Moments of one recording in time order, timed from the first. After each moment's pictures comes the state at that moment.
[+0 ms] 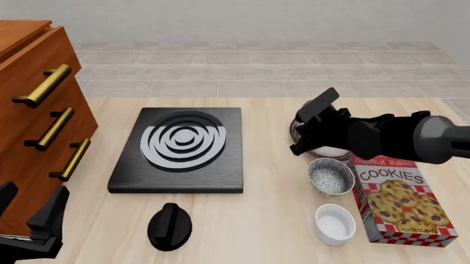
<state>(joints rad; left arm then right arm) -0.05 0.12 0.00 -0.04 0.06 0.32 1.66 -0.90 -0.03 -0.40</state>
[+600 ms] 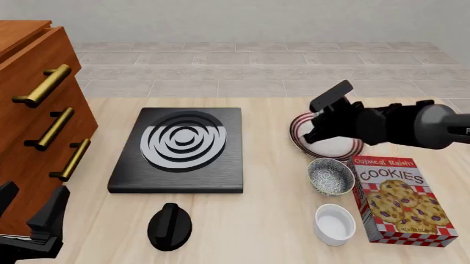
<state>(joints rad) -0.06 0.12 0.00 -0.04 0.06 0.21 1.73 -0.98 0.00 -0.43</state>
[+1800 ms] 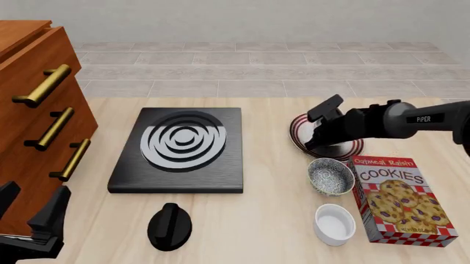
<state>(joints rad) -0.06 0.13 0.00 -0.04 0.06 0.14 2.00 -1.17 0.12 -0.45</state>
